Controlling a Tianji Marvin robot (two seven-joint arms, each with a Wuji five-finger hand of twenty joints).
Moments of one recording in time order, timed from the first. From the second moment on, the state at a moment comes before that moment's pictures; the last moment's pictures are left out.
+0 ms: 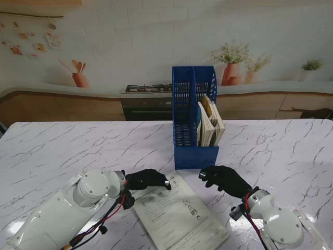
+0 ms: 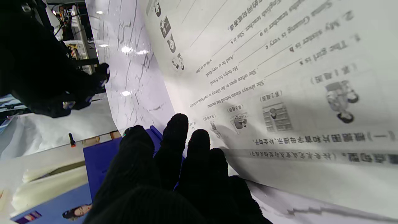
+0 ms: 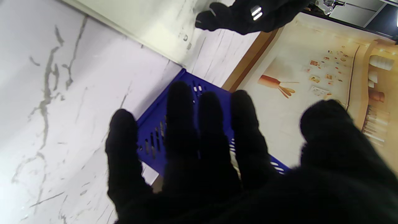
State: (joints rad) left arm 1.31 -1.06 -0.94 -1.42 -0.01 0.11 -0.53; right arm -1.83 -1.09 1.40 -1.77 -0.14 -0.08 0.21; left_hand 1.11 0.08 -0.03 -0.06 0.63 0.26 0.52 0.37 0.61 0.22 0.28 0.25 0.27 0.06 0.33 0.32 -0.07 -0.12 0.34 0.21; right_hand 0.63 -0.16 0.26 -0.08 0.71 0.06 0.43 0.76 0.77 0.11 0.51 0.54 0.84 0.11 0.49 0.50 0.29 0.59 1.19 0.64
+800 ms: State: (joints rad) left arm 1.15 -1.10 -0.72 -1.25 -0.14 -0.06 -0.53; right arm -1.82 -1.09 1.40 -1.76 -0.13 -0.06 0.24; left_hand 1.12 0.09 -0.04 -0.06 0.63 0.26 0.54 0.37 0.63 0.22 0.28 0.25 0.30 0.06 0.38 0.34 -0.05 -0.14 0.41 0.26; right_hand 0.64 -0.16 0.26 -0.08 0.71 0.06 0.43 0.76 0.77 0.11 0.51 0.54 0.84 0.11 0.48 0.50 0.28 0.59 1.18 0.64
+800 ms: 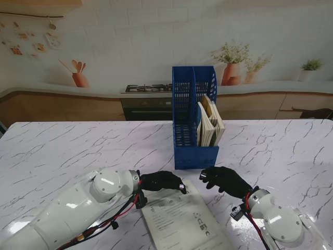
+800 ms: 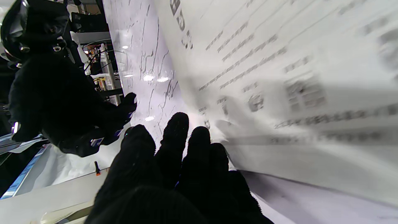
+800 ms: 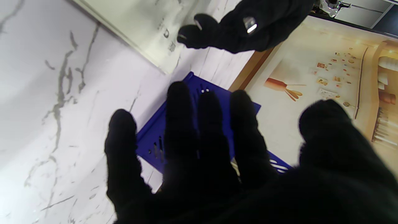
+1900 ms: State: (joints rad) left arm 1.55 -1.00 -1.07 -1.72 0.21 0.30 -0.55; right arm -1.80 -1.08 1.40 -1.74 -0.13 -0.02 0.29; left_hand 1.03 0.09 -0.03 -0.06 0.83 0.30 0.69 0.41 0.96 0.33 0.41 0.32 0.75 0.42 0.74 0.48 0.17 0.37 1.18 0.62; right_hand 0.64 -0.16 0.22 -0.08 0.71 0.09 0.41 0.72 0.82 0.15 0.35 0.37 0.86 0.13 0.27 0.34 0.26 0.59 1.13 0.56
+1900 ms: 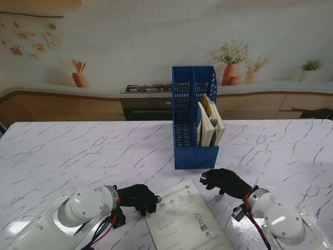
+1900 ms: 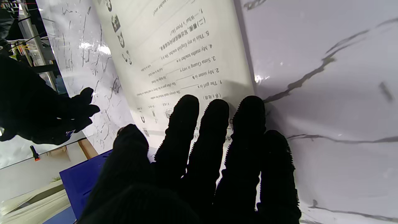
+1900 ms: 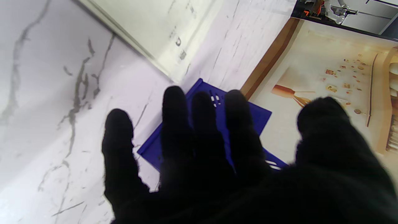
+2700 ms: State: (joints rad) left arm 1.52 -1.07 -1.05 -1.67 0.09 0.25 -0.41; right arm -1.81 -1.04 1.40 -1.72 -0.09 0.00 0.47; left_hand 1.02 0.09 -0.03 -0.06 0.70 0.30 0.59 0.37 0.83 0.34 0.39 0.30 0.68 0.44 0.63 0.44 0.22 0.40 1.17 0.63; right_hand 0.79 -0.02 0.00 -0.08 0.80 0.21 0.40 0.65 0.89 0.28 0.30 0.20 0.91 0.24 0.26 0.21 0.33 0.59 1.14 0.39
